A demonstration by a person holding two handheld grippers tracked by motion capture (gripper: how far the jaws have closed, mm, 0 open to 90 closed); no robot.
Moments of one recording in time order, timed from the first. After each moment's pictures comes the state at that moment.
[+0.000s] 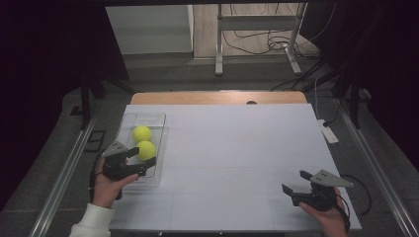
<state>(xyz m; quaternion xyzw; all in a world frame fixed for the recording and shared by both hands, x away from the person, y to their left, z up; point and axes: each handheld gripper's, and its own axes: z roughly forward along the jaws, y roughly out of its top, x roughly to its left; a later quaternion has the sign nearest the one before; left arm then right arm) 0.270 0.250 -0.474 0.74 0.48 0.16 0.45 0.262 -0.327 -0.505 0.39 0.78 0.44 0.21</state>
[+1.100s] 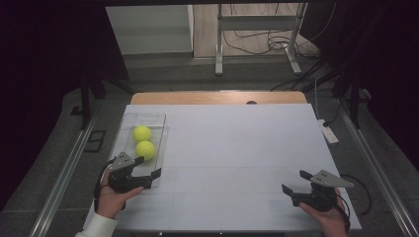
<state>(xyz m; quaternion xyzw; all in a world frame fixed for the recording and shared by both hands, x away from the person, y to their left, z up) 0.251 0.234 -0.489 0.75 0.46 0.17 0.44 0.260 -0.326 -0.504 0.38 0.78 0.45 0.21</state>
